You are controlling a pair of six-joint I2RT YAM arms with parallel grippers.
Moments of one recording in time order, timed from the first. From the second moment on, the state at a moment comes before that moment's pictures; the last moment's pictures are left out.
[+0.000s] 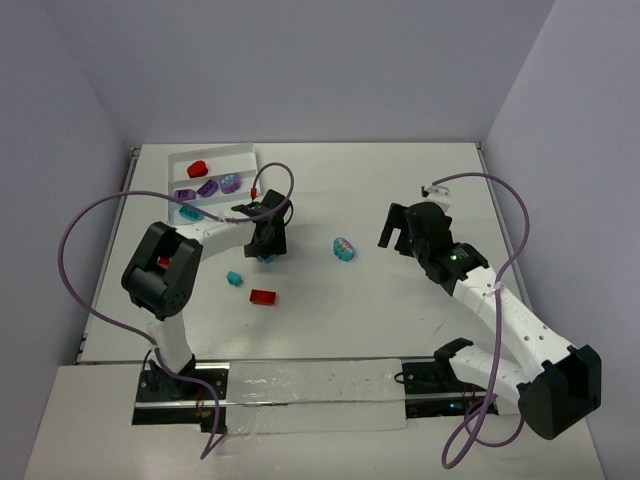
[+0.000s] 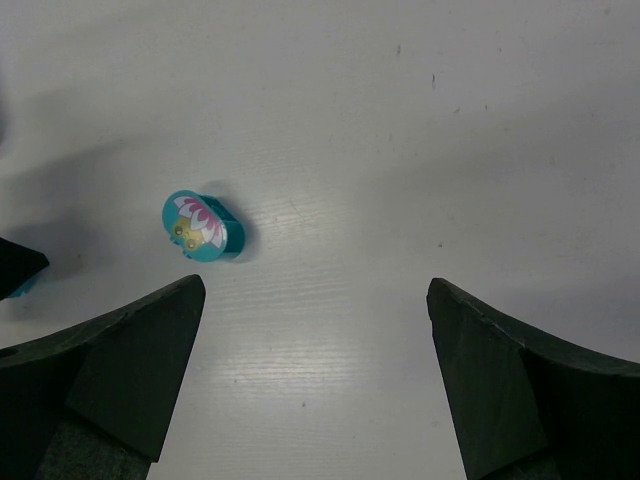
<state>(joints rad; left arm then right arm) -0.59 1.87 1.19 -0.51 -0.31 -0.59 0.44 1.01 0.81 -0.45 0.34 0.54</state>
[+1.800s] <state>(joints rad) -0.18 1.89 1.58 -0.63 -0.38 -0.65 0.44 1.04 0.82 -0.45 0.33 0.55</state>
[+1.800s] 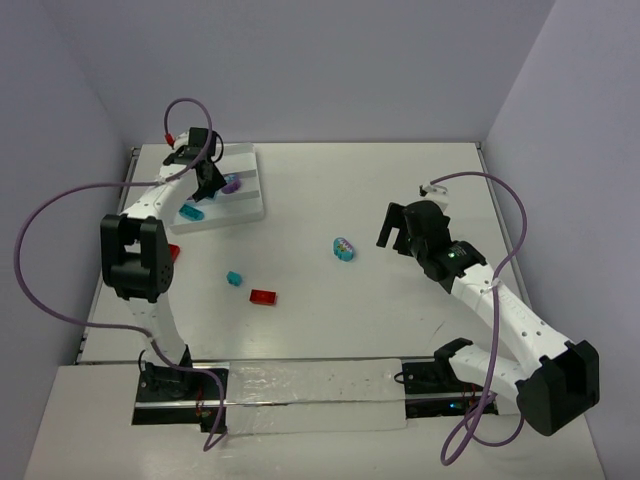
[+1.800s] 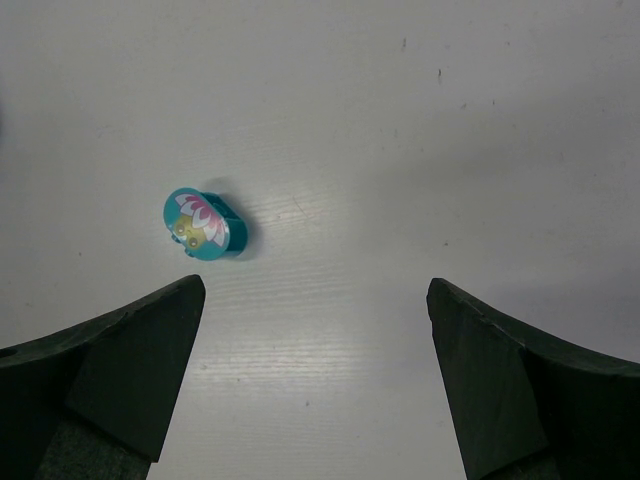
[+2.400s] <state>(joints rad) -0.13 2.03 1.61 -0.62 -0.35 -0.65 0.44 1.04 0.82 -0.45 0.33 0.55</state>
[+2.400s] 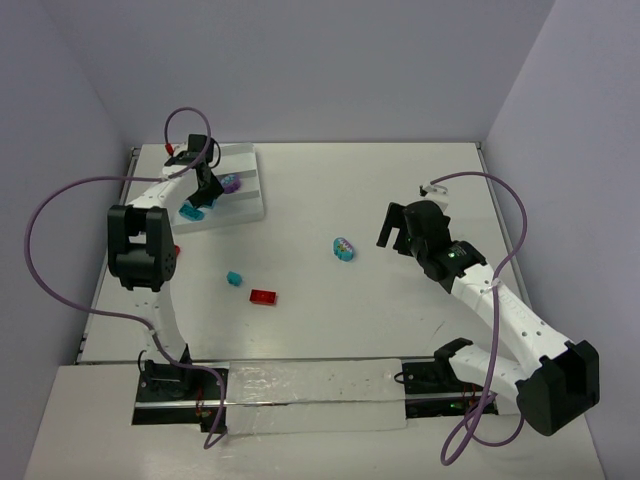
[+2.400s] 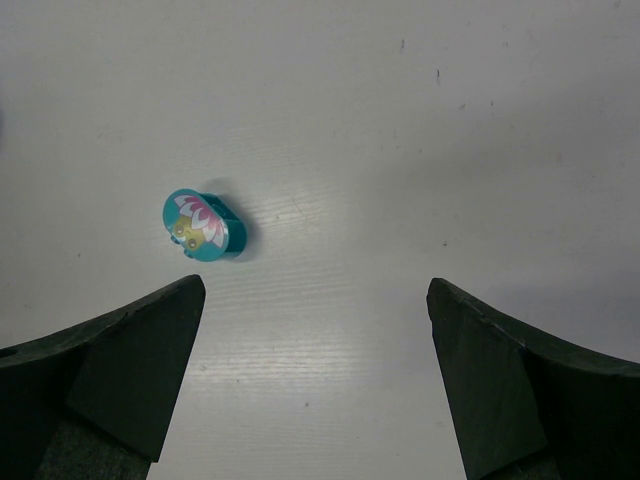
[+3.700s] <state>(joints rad) -0.13 2.03 1.60 -0.61 -0.36 -0.64 0.44 1.04 0.82 -0.45 0.34 0.55</state>
